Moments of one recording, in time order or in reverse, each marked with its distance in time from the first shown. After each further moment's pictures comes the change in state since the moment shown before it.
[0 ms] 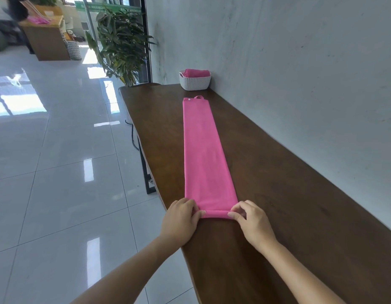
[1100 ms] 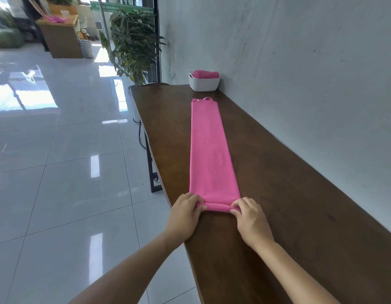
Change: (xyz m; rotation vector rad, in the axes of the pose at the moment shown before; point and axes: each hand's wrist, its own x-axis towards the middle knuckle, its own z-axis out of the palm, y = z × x) left_hand 0.005 -0.002 0.000 -0.175 0.056 0.014; right_hand 0.010 -0.004 0.015 -0.221 0.111 -0.205
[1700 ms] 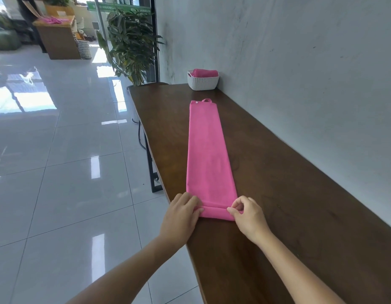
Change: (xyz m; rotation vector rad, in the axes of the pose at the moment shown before) left_hand -0.017 -0.008 -0.012 0.165 0.127 0.213; right_hand 0.010 -0.019 -0.006 0.247 -0.142 0.366
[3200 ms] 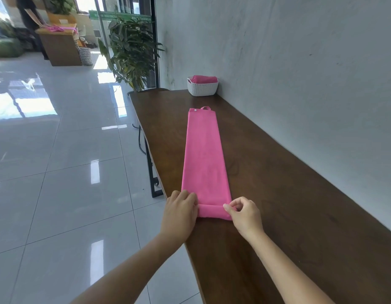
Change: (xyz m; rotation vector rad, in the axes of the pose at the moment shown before) left_hand 0.020 0.000 -0.005 0.171 0.026 -0.078; right_hand 0.007 -0.016 0.008 0.131 0.090 0.104
